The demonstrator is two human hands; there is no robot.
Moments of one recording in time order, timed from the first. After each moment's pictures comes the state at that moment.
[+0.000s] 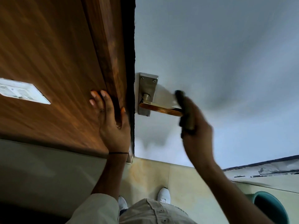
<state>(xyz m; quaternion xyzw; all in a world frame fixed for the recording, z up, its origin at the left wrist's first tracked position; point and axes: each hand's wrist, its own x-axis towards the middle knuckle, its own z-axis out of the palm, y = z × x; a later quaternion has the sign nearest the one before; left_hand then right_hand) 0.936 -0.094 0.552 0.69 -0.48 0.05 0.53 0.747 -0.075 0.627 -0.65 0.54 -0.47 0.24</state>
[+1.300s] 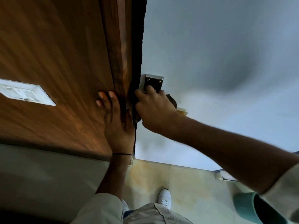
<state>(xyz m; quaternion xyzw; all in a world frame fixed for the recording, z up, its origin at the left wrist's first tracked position) 0.944 -0.090 0.554 0.69 -0.50 0.01 0.52 0.845 -0.124 0.675 -0.90 0.42 0.08 -0.08</state>
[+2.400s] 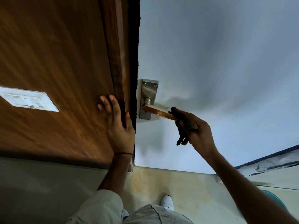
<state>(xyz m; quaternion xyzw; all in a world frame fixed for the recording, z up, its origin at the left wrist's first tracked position) 0.941 -0.086 0.558 0.67 -0.51 0.02 0.54 0.718 -0.080 0.607 -0.60 0.53 -0.43 0.42</state>
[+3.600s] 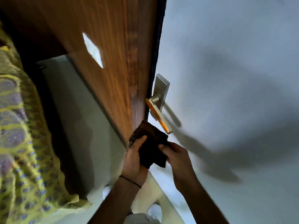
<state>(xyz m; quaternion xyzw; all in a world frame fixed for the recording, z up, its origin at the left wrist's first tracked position) 0.748 -0.060 0.566 0.43 0.11 -0.41 0.80 0.665 -0.146 0.575 -0.53 0.43 -0.16 0.71</state>
